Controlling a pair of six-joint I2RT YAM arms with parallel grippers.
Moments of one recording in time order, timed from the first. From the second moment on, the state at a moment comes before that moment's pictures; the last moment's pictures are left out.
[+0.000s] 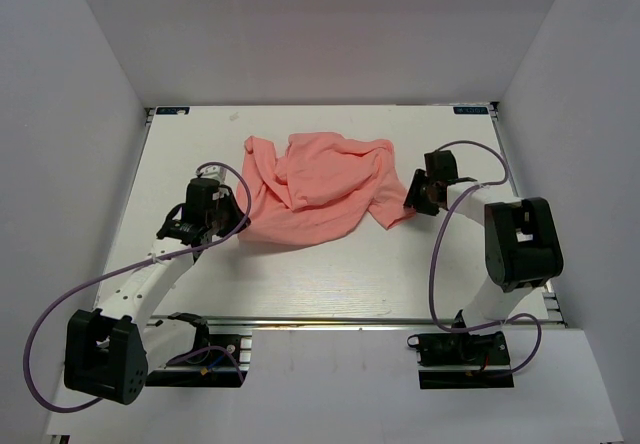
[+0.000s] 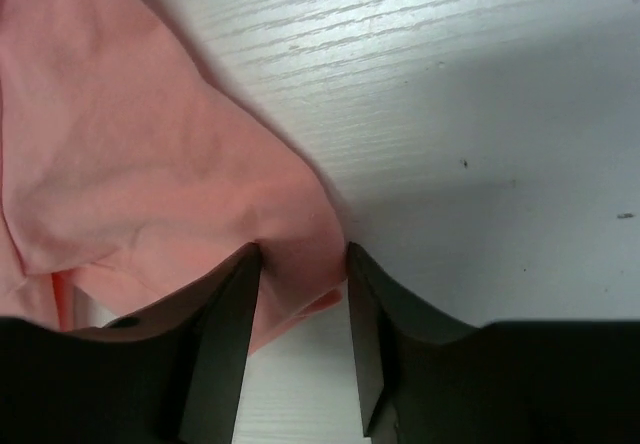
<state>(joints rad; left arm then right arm) -0.24 1.08 0.67 -0.31 0.09 -0.51 0.19 1.71 0.94 -0.21 0.01 0.46</state>
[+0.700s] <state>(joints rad) -0.25 1.02 1.02 -0.39 -0.06 -0.53 0.19 1.35 1.05 -0.22 0.21 0.36</state>
